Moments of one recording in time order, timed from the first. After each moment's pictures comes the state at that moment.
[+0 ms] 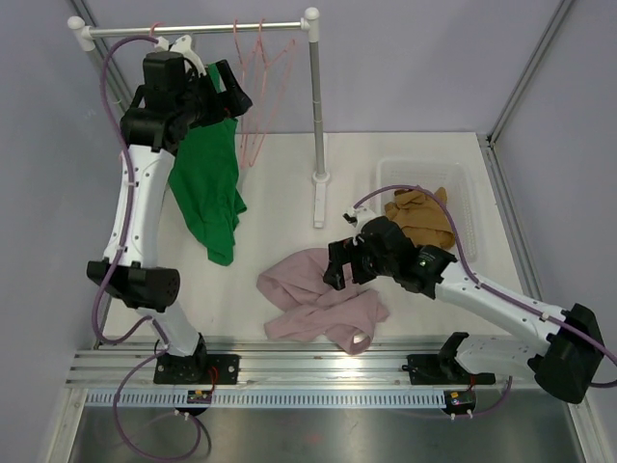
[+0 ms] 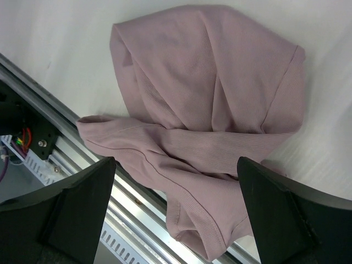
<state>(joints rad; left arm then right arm) -0.15 1.77 2.24 -0.86 0.18 -0.40 0.85 1.13 0.87 -0.43 -0.07 0.47</state>
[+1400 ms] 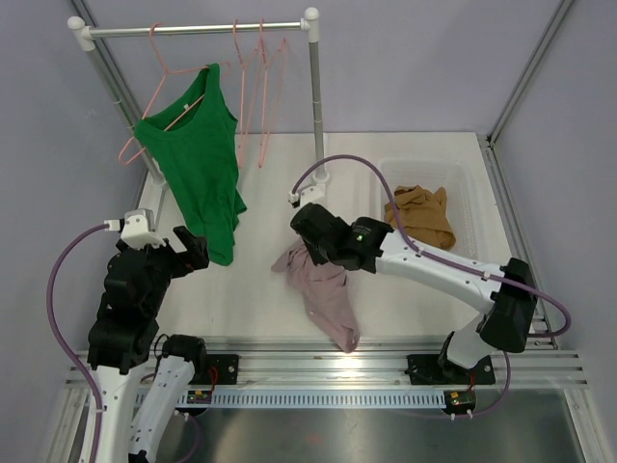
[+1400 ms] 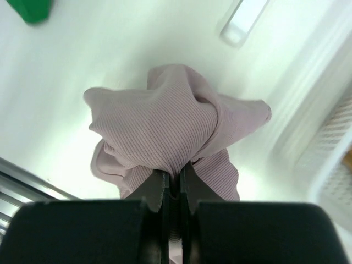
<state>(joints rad) -0.14 0.42 0.86 -0.72 -0.11 -0.32 1.07 1.59 1.38 -0.70 0.38 0.41</state>
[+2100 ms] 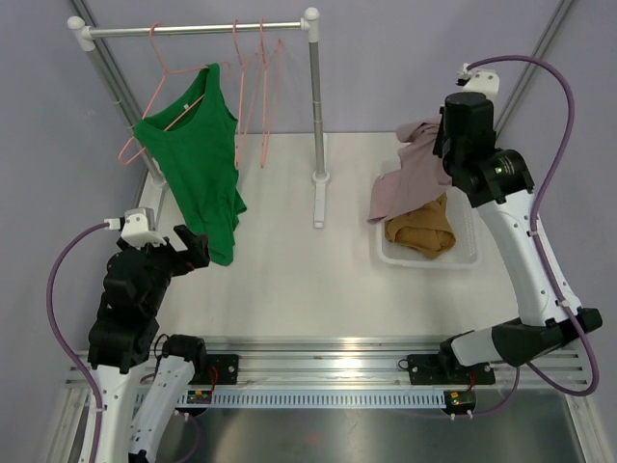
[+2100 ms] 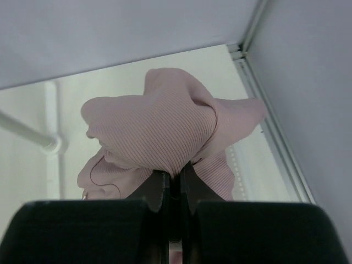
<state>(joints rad) -0.14 0.42 0.85 -0.69 -0.09 -0.31 0.41 1.41 1.83 -0.84 0.58 0.22</state>
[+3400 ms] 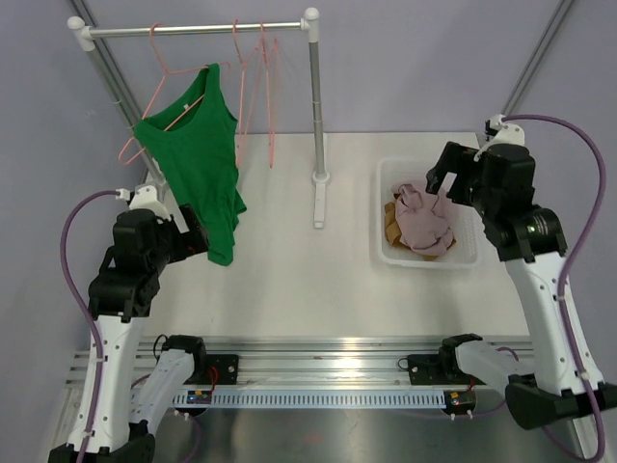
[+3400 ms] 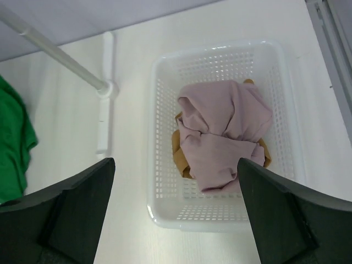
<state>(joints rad) -0.08 0.70 1.03 -0.87 -0.08 -0.31 0.19 1.11 1.43 -0.77 0.17 0.33</state>
